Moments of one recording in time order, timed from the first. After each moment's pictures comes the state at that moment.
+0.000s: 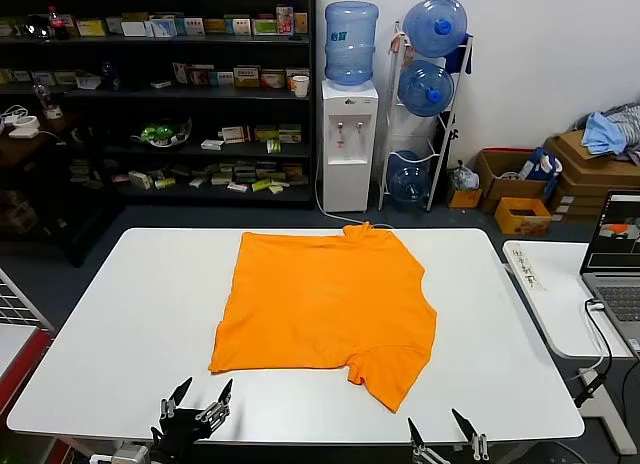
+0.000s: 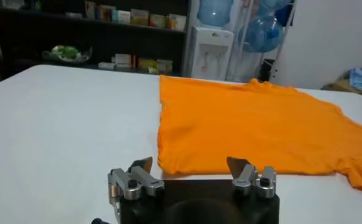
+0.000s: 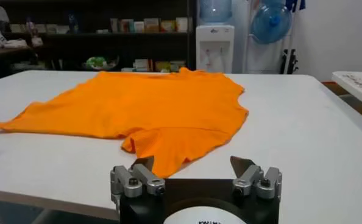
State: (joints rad) left arm 1.77 -1.11 -0.47 -2.11 -0.50 0.17 -0.16; right arm -1.97 1.29 0.53 2.18 0.22 -0.09 -0.03
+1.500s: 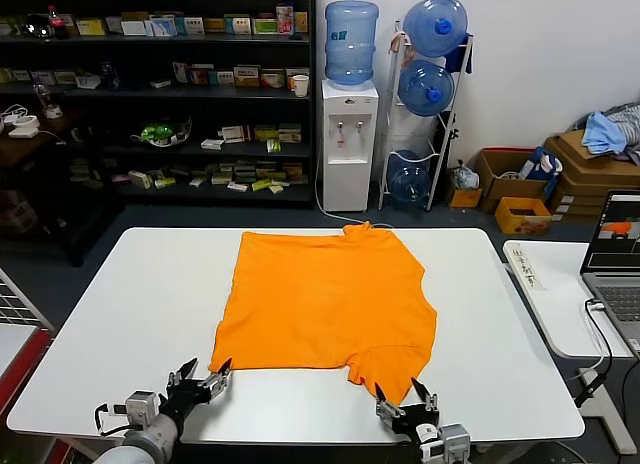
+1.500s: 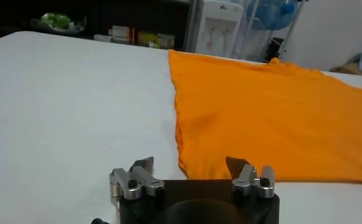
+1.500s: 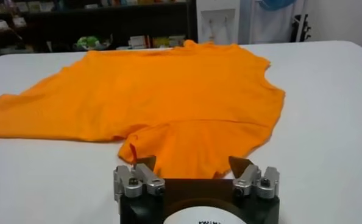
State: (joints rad) left arm 1.51 -1.05 -0.43 -1.90 -0.63 0.30 -0.13; right arm -1.60 1.31 0.34 1.98 0.26 -0.34 0.09
